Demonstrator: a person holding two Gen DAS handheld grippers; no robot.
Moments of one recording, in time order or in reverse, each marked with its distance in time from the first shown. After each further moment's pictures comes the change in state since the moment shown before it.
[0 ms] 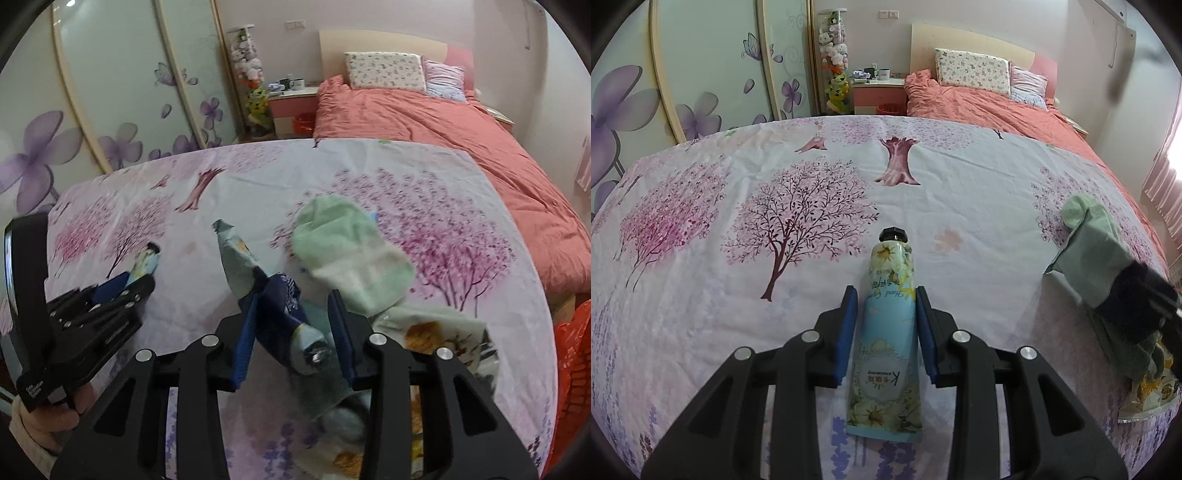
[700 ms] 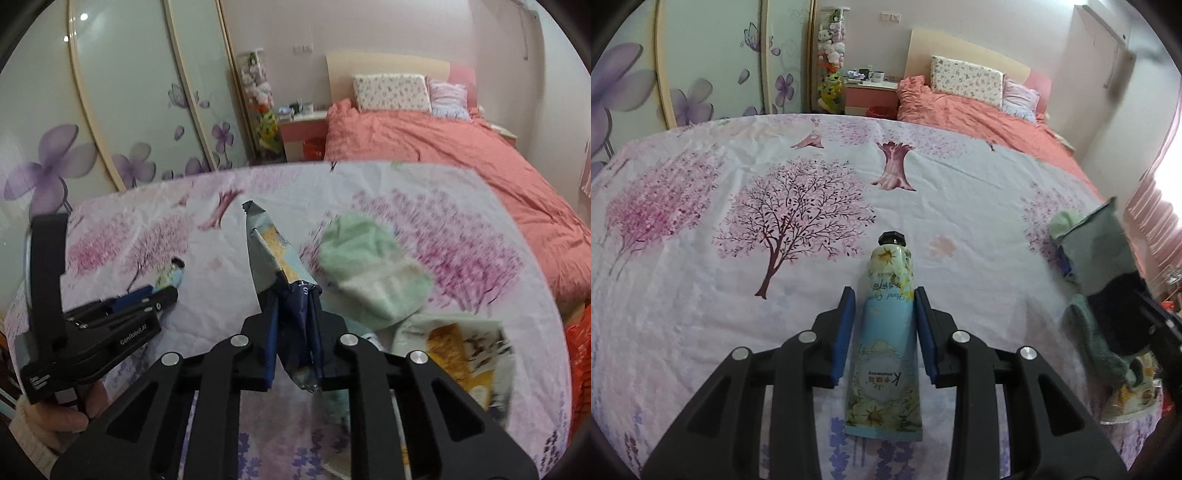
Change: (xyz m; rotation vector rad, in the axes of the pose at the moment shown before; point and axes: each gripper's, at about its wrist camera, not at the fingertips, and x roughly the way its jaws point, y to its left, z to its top) left arm -0.002 0.015 -0.001 -0.061 -0.013 -0.104; right arm -0.018 0.005 -0.005 0.016 -0.129 0.037
